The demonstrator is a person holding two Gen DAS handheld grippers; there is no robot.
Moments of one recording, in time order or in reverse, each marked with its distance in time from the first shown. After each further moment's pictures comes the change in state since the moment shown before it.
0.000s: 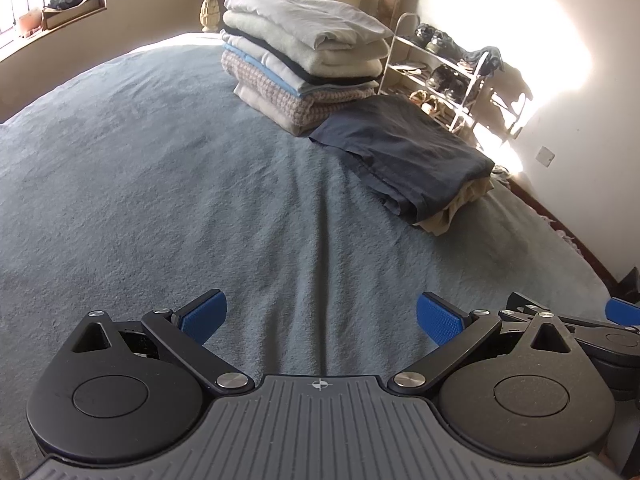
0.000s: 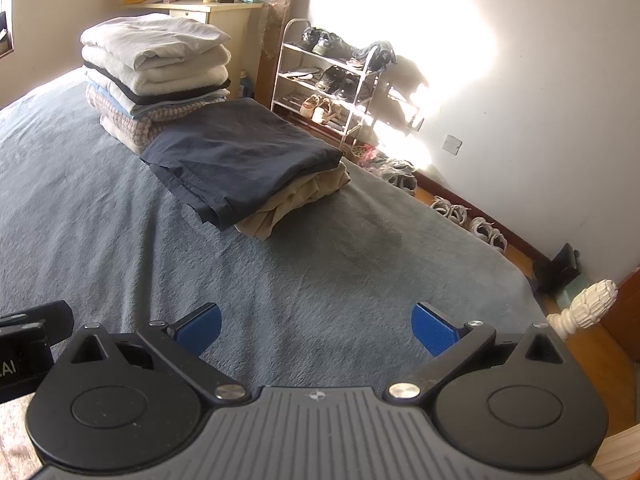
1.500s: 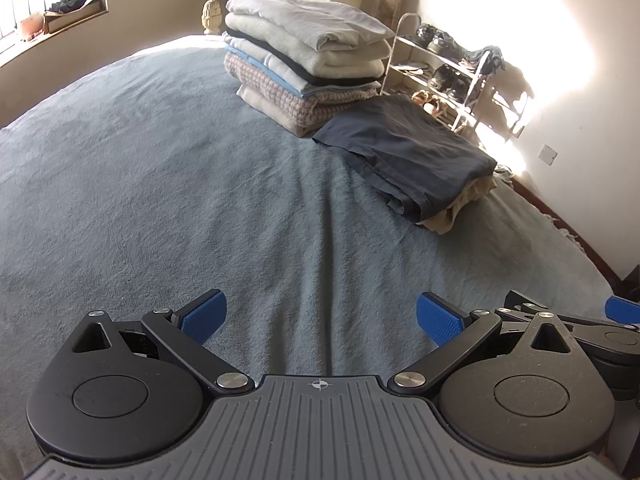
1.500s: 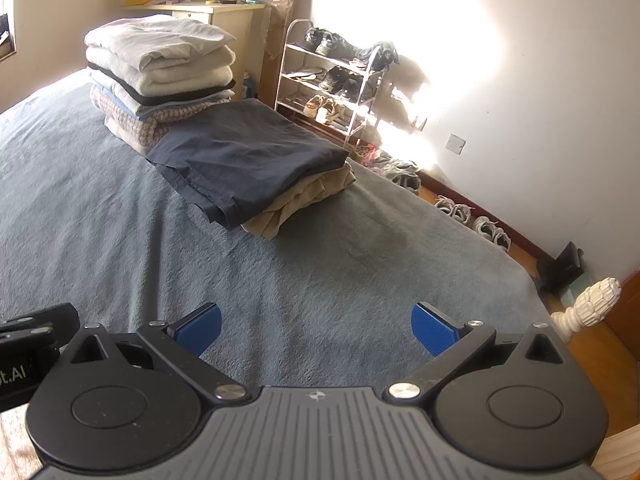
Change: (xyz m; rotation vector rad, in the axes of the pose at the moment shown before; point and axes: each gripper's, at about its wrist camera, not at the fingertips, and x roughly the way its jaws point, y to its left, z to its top) left arm -0.005 0.001 -0.002 0.006 -0.004 0.013; right arm -0.003 0.004 -0.001 0.005 -0.001 0.009
